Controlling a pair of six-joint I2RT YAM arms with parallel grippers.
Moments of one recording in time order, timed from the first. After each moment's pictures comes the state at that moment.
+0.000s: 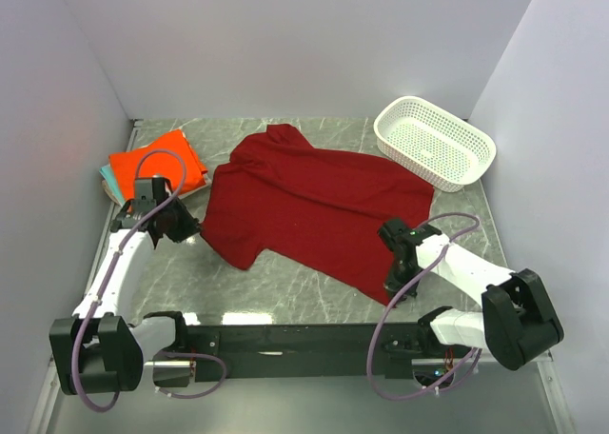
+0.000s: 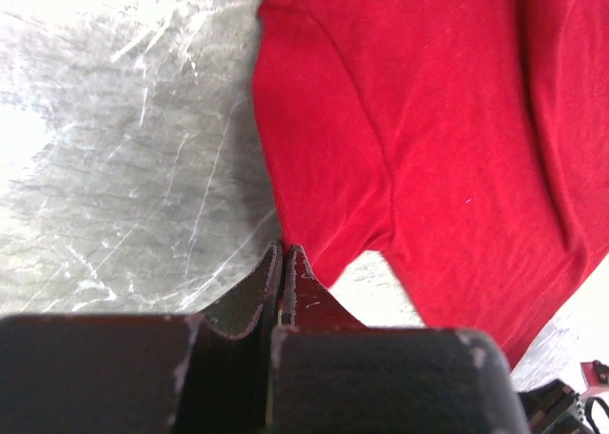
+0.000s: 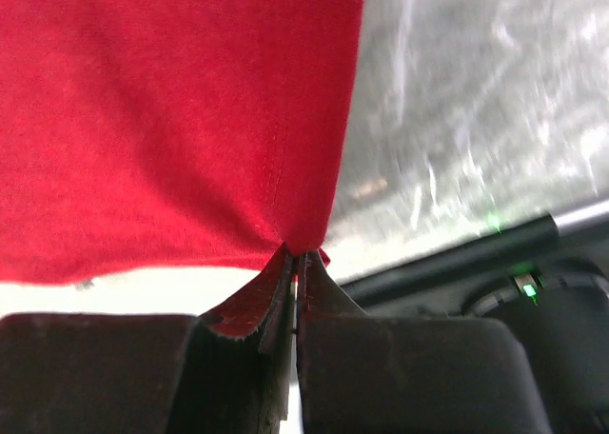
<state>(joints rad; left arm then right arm) 0.05 1.09 0.78 -0.63 0.17 -0.67 0.45 1.23 0.59 -0.97 0.07 0.95</state>
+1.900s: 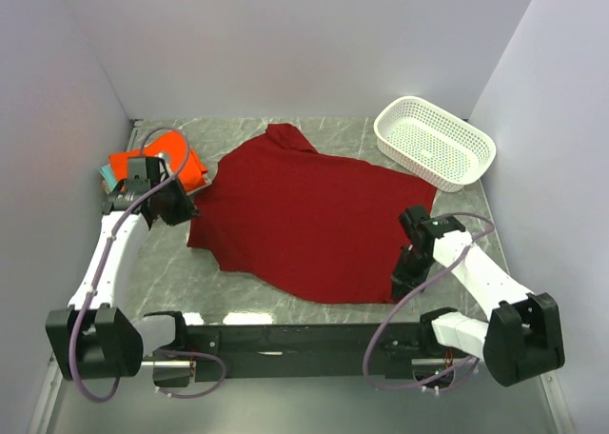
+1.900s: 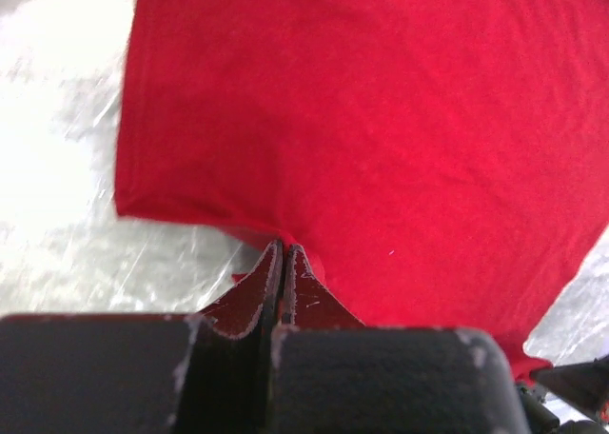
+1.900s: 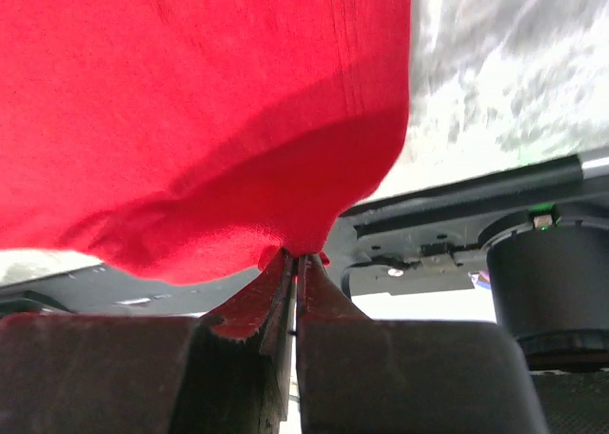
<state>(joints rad) 0.05 1.15 1.00 -0.76 0.22 -0.47 0.27 1.13 0.69 -1.15 -0.15 0.80</state>
